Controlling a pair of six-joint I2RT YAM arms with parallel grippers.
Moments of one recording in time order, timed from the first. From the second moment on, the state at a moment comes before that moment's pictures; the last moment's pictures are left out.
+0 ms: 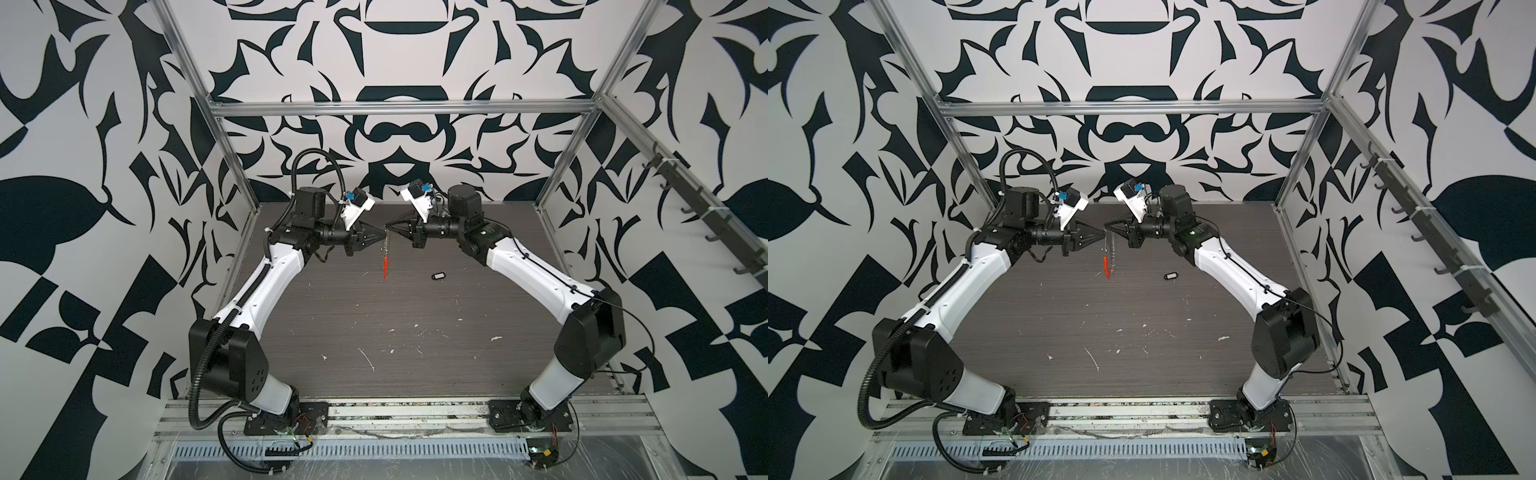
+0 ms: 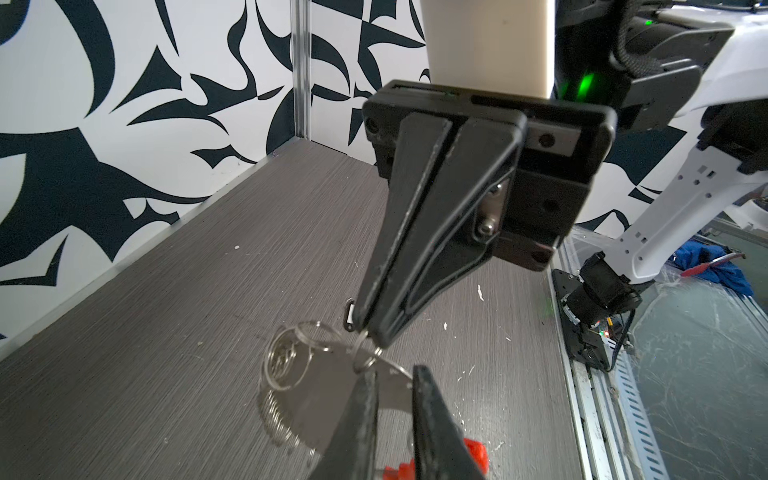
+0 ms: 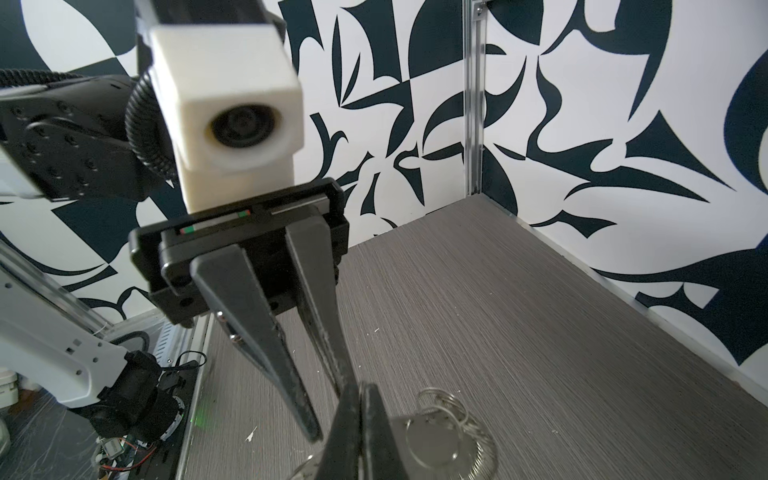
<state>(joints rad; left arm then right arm) -0.28 1.52 1.38 -0.42 1.04 0.30 0.53 1.67 1.48 -0.07 -0.80 0.03</state>
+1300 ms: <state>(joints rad) -0.22 1.52 1.38 -0.35 1.14 0.14 0.56 1.67 1.46 0.01 -0.82 0.11</state>
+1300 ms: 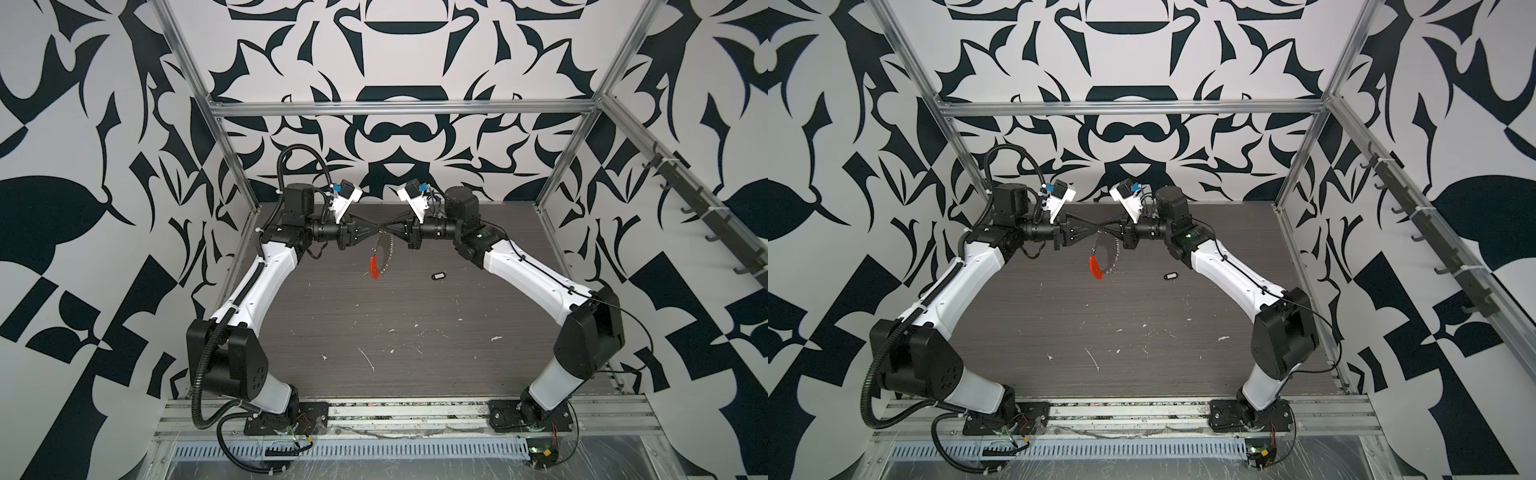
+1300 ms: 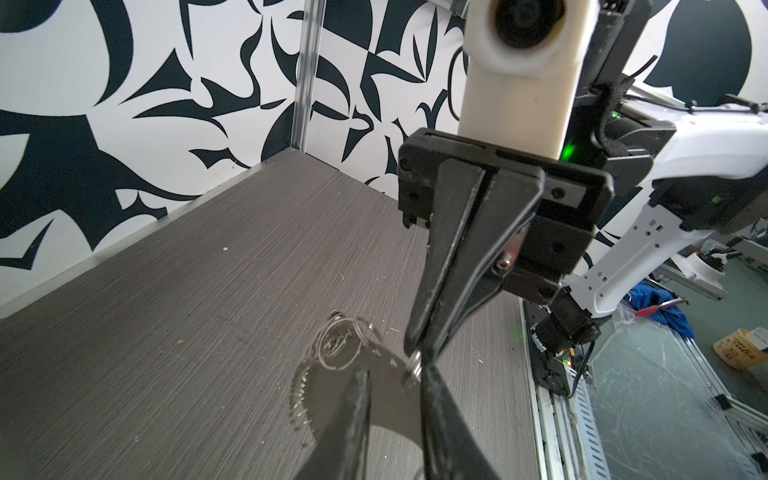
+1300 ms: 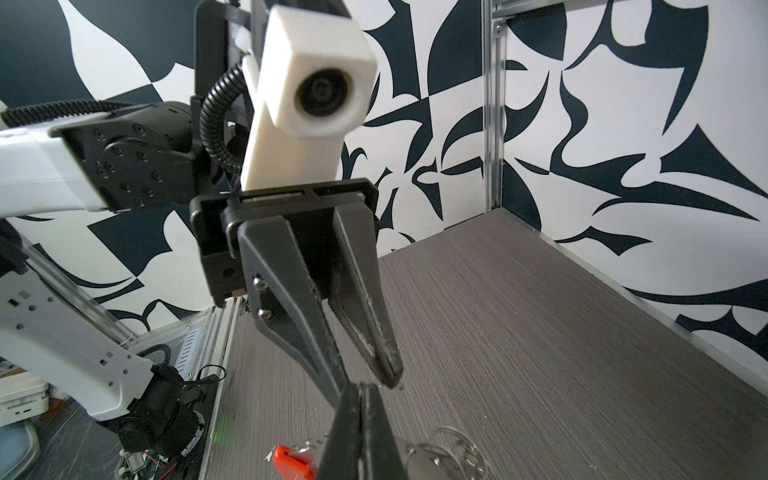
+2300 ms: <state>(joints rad) -0.21 1.54 1.38 -0.36 1.22 0.11 0.57 1.71 1.46 0.09 -0.85 0.17</state>
